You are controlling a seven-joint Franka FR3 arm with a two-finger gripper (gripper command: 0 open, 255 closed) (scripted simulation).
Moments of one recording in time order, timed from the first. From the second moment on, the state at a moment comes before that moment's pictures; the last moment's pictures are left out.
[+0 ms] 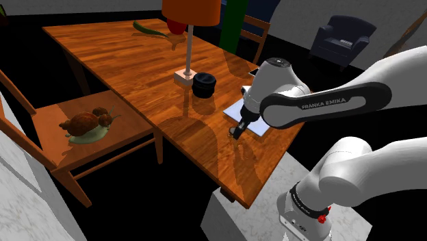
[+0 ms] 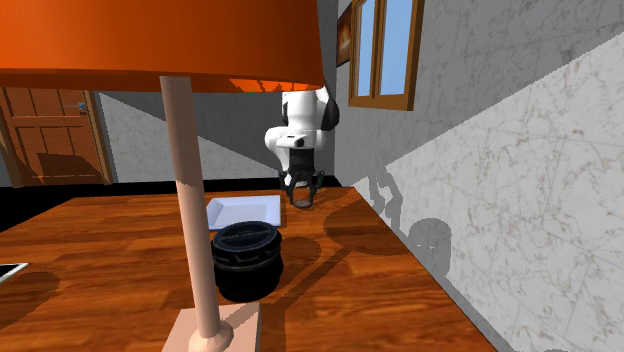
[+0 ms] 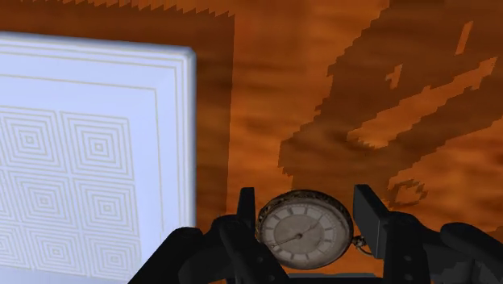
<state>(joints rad) 0.17 -0.59 0.06 -2.88 0.00 2.40 -0.13</state>
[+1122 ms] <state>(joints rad) 0.17 -0.73 0.05 -2.73 0.00 2.10 -0.15</state>
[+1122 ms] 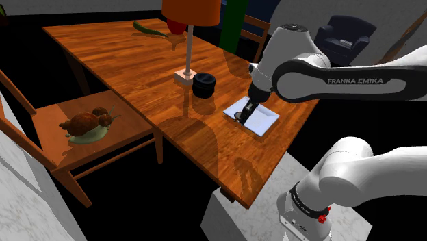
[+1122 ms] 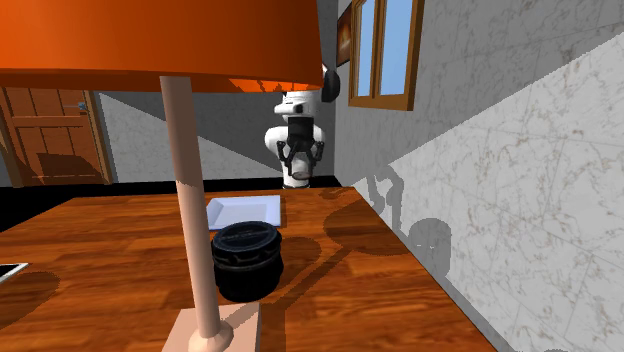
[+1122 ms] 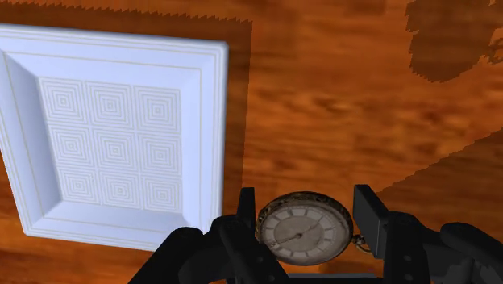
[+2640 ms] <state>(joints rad) 0.12 -0.27 -0.03 -2.21 -0.03 2.04 -0.25</state>
